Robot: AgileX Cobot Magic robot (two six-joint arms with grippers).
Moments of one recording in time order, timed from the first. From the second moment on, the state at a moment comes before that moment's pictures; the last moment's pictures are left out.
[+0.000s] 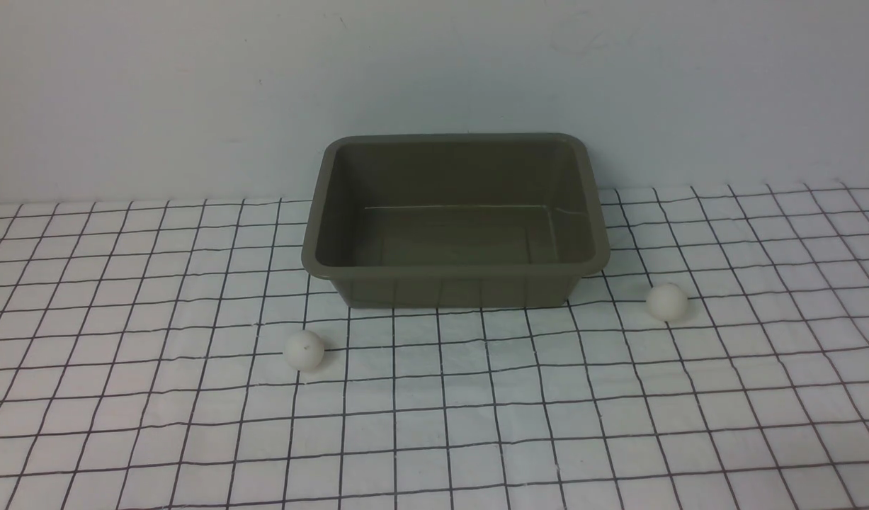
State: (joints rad) right arm -0.03 -0.01 0.02 0.41 0.40 0.23; left arm -0.05 -0.02 0.03 -0.65 0.43 0.23
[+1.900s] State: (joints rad) right arm -0.03 0.72 -0.72 0.67 0.69 -0.71; left arm -0.06 0.68 -0.58 -0.81 0.63 0.74
